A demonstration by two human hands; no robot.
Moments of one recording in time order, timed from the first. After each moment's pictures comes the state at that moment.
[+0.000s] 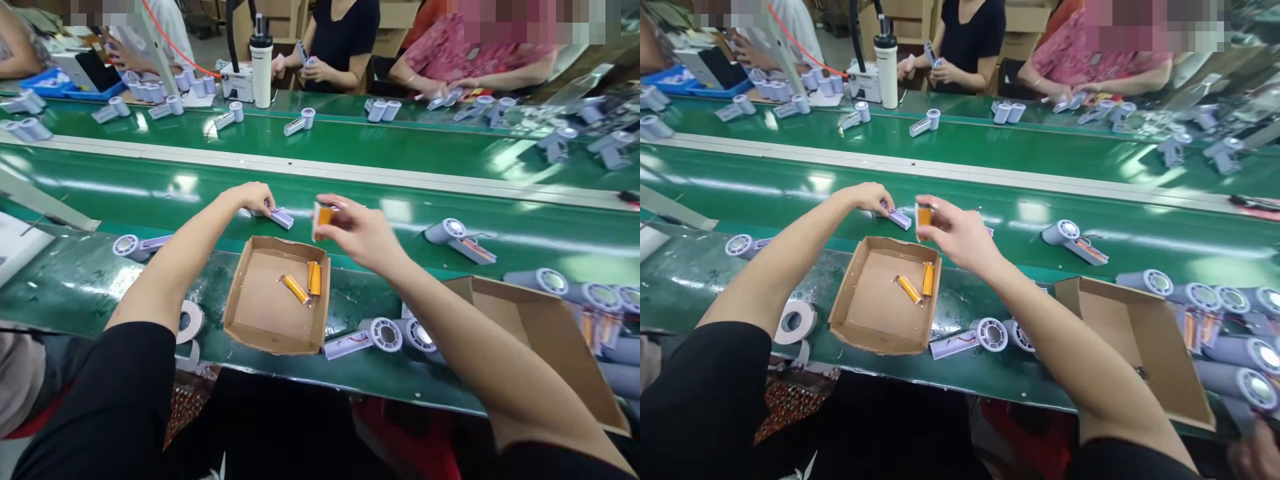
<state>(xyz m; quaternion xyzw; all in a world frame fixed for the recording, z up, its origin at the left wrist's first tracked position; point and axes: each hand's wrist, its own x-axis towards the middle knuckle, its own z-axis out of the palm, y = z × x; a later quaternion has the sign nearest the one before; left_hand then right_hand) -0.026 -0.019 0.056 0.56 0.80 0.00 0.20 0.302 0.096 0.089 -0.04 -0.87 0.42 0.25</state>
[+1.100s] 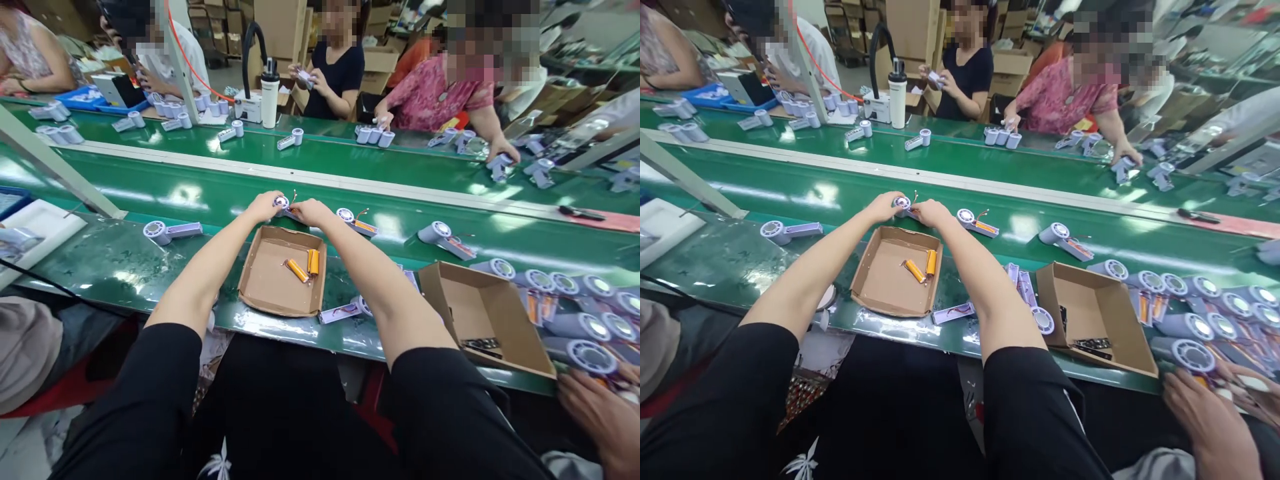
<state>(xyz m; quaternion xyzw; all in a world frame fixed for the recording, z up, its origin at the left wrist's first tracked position) 0.034 -0.047 0.028 0.47 0.86 0.20 0.07 0.179 0.104 0.052 -0.07 -0.99 0.02 -0.07</state>
